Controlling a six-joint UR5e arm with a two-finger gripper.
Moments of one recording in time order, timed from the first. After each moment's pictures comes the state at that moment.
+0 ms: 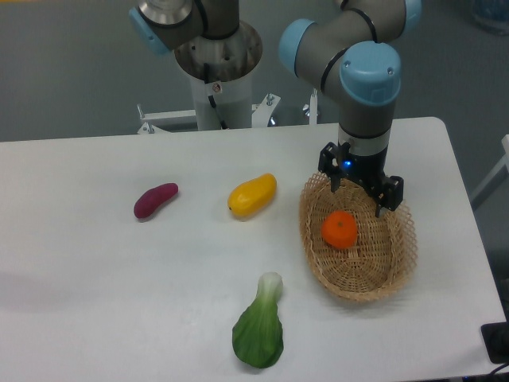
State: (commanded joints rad) arm 2.63 -1.81 -1.68 -1.04 1.58 1.36
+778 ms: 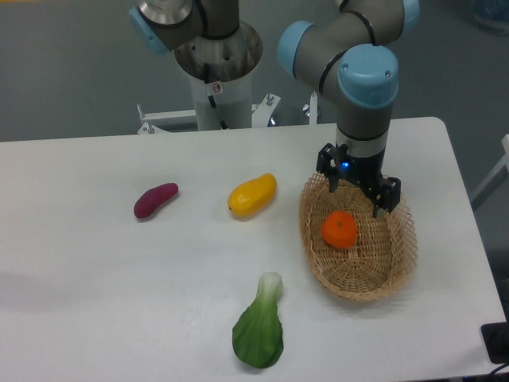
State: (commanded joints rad) arm 2.63 -1.82 -1.69 -1.03 1.59 1.40
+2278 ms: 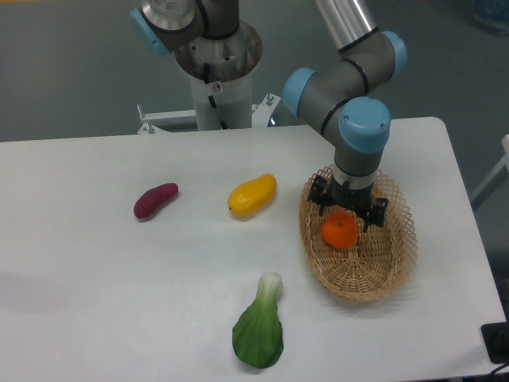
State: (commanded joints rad) arm 2.66 -1.96 -1.83 -0.81 1.55 1.05
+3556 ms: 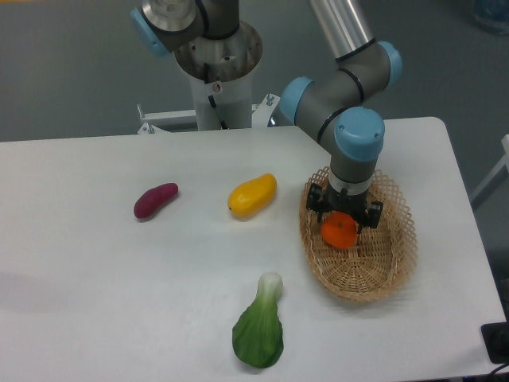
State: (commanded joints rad) arm 2.65 -1.97 -1.85 -0.78 1.56 1.05
